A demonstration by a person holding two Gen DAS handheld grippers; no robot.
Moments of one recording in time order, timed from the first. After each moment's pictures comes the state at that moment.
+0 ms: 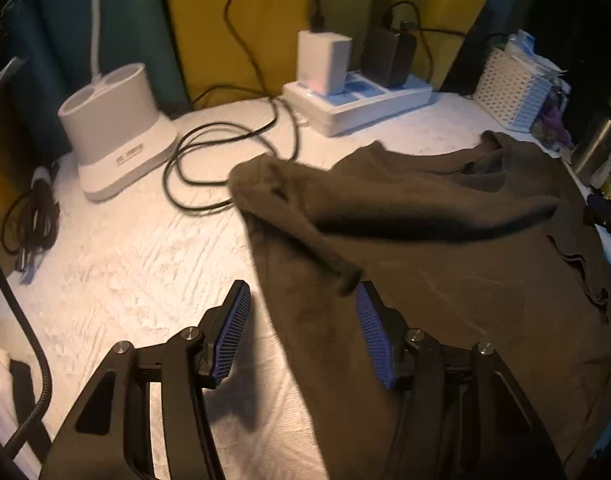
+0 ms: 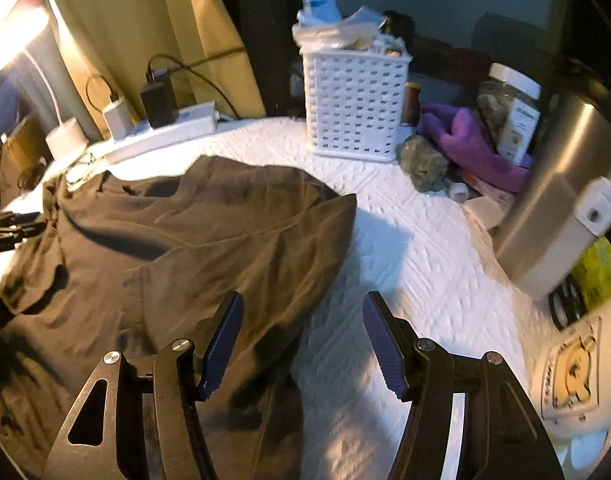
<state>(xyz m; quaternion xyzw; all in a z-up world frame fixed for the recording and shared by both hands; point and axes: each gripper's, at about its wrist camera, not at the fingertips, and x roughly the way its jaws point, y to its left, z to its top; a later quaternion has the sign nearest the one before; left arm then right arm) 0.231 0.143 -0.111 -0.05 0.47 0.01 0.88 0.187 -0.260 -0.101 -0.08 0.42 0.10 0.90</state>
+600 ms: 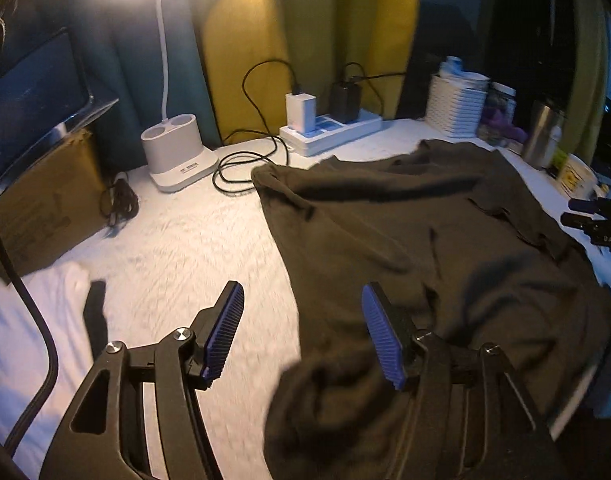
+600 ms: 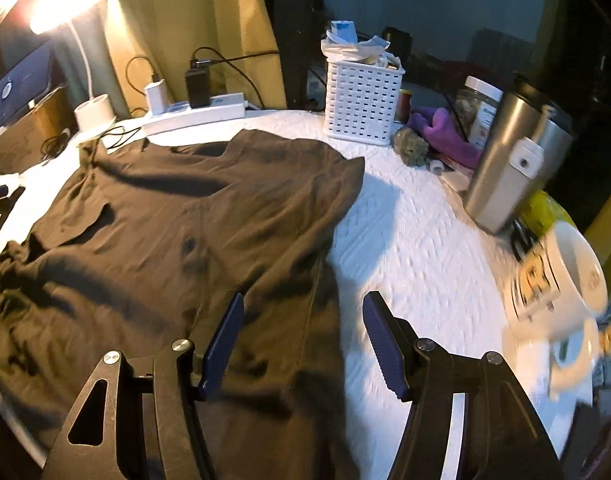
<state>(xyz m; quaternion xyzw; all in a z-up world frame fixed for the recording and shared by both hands) 0.083 0.108 -0.049 -0.01 0.39 0.02 0.92 0.060 -0.247 -0.080 -0.09 0.40 0.09 0.91</state>
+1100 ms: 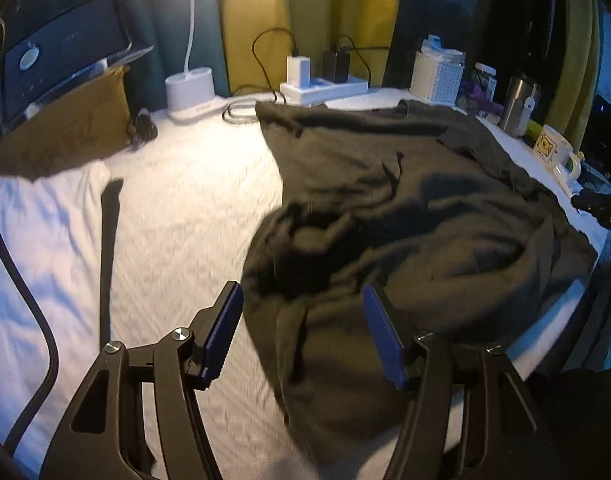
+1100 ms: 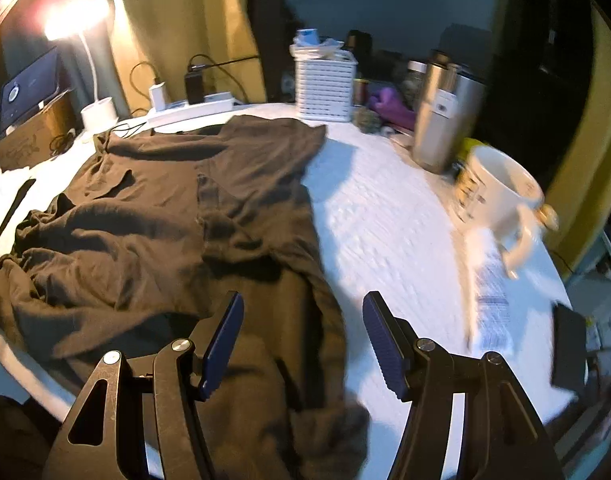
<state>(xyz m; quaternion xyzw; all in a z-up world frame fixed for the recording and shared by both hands) -0.015 0.091 -0.077 -0.04 0.41 0.02 0.91 -0.045 -0.284 -0.081 -0.06 0.39 0.04 0.92</state>
